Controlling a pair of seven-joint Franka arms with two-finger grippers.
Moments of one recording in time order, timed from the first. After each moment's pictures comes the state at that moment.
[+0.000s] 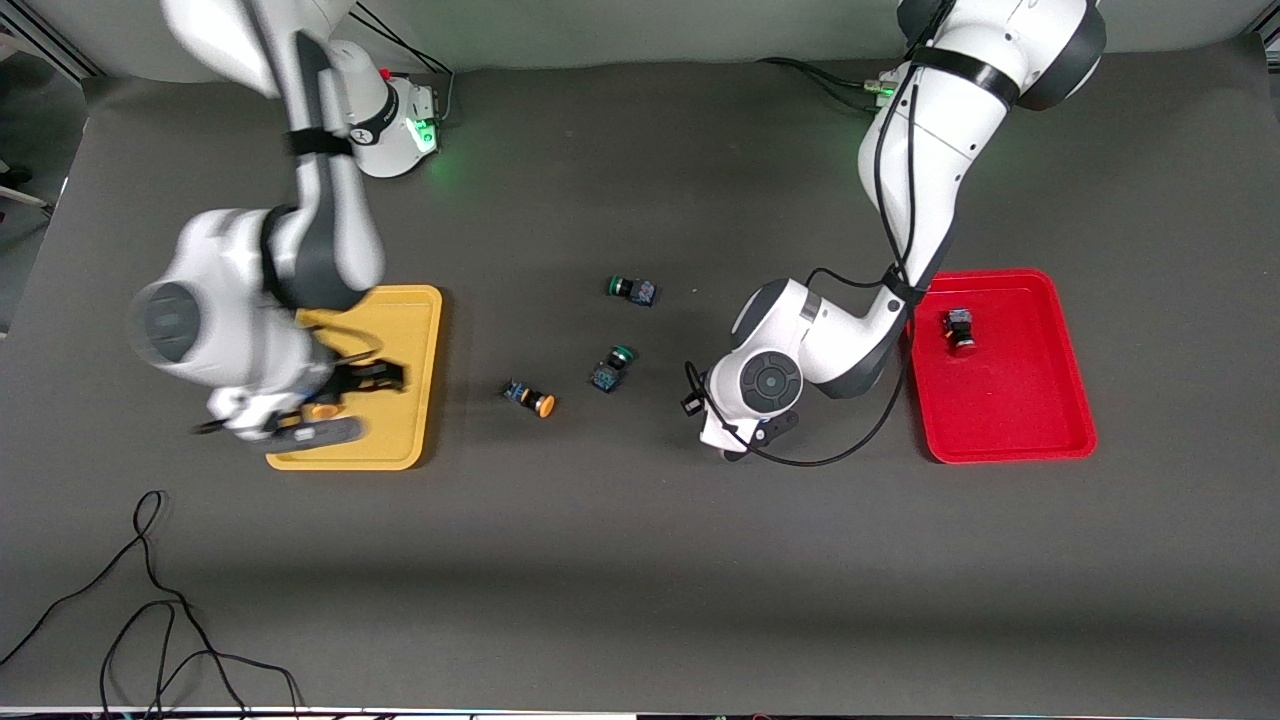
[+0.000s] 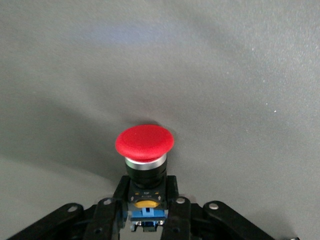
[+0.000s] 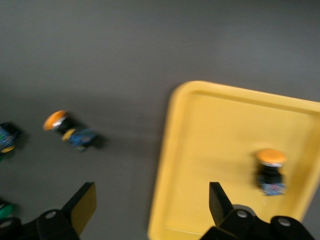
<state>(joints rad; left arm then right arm) -0.39 0.81 -0.25 -1.50 -0.10 2.13 -1.06 1.16 0.47 -1.00 -1.83 0.46 1.94 -0.20</state>
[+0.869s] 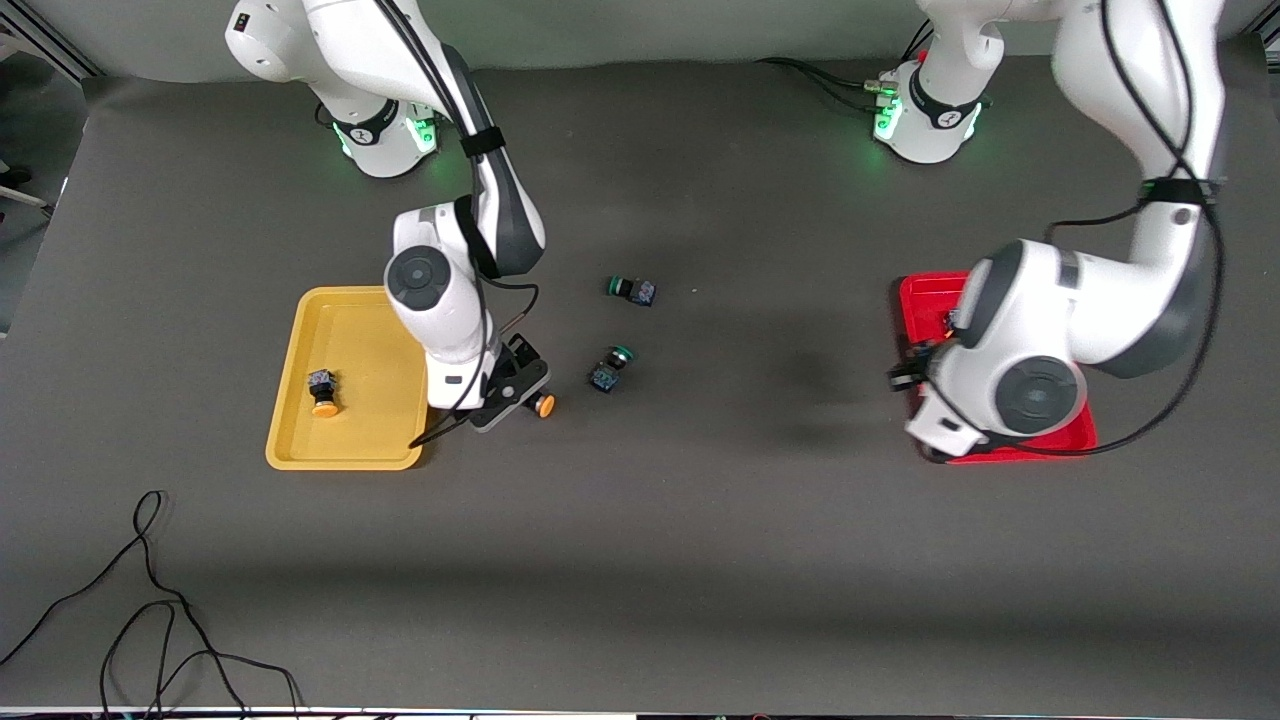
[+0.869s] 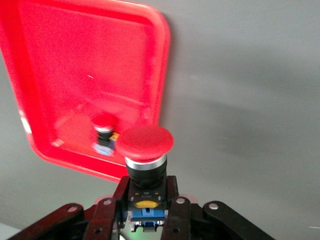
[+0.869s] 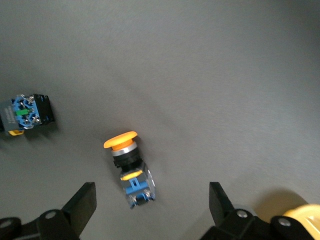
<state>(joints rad) -0.02 0.44 -0.20 -1.66 0.12 1.64 -0.46 1.18 0.55 -0.70 -2.01 0.46 2.48 -0.54</state>
